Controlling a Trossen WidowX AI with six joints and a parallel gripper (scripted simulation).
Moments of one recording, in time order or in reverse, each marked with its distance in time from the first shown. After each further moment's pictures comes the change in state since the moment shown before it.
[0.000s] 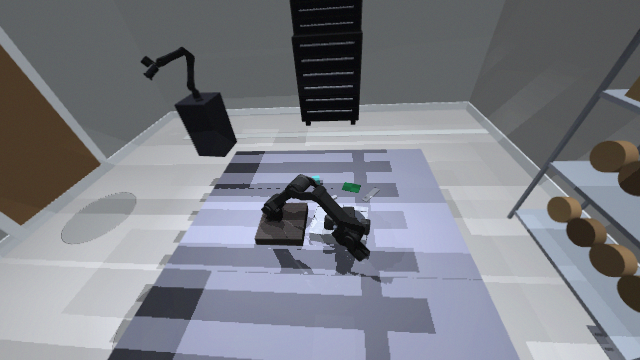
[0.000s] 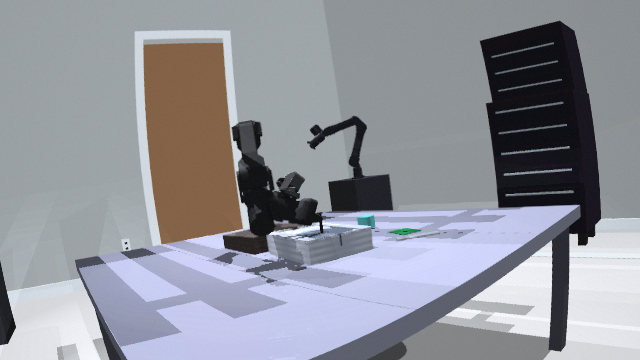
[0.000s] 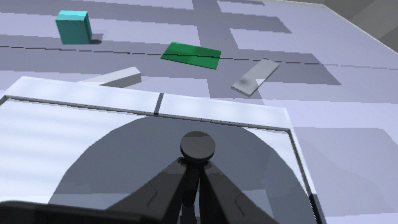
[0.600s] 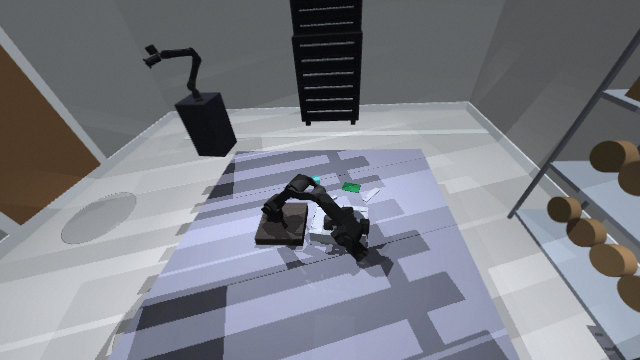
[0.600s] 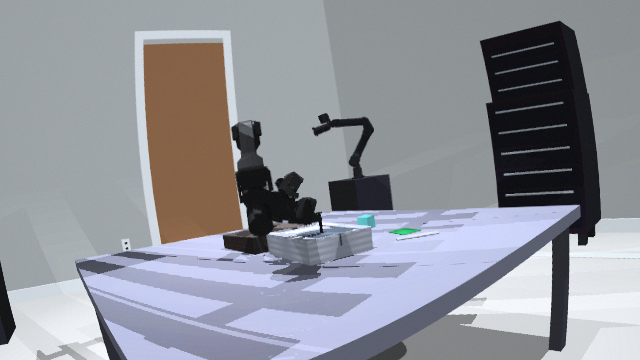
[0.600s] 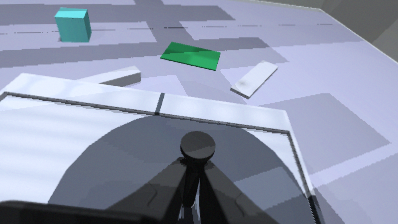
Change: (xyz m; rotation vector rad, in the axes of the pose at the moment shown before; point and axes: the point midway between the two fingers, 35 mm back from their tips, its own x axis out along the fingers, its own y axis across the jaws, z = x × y) arm -0.001 0.002 0.000 -0.025 -0.004 -0.011
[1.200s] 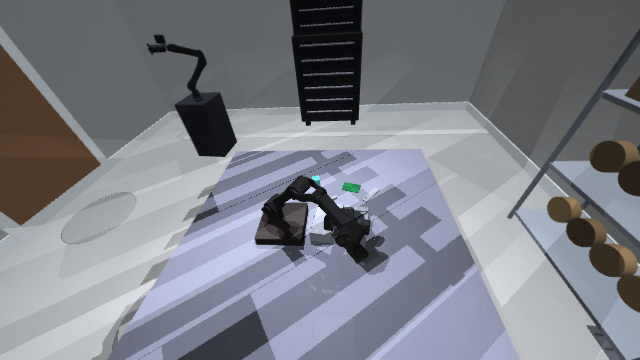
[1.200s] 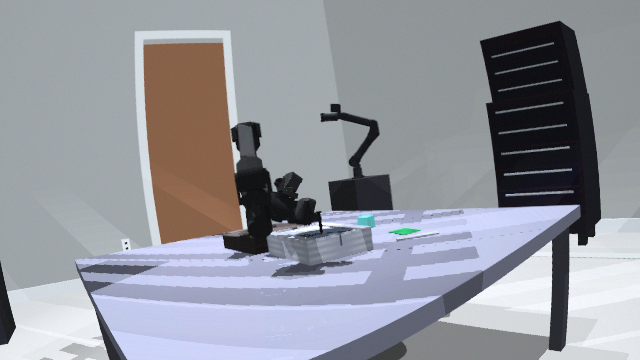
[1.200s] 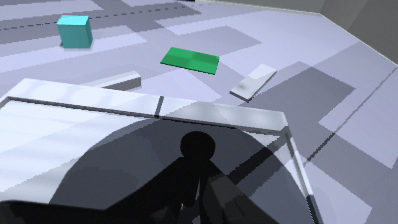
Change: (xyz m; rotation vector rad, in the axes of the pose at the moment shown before) arm -0.002 -0.001 0.000 0.013 -0.023 0.006
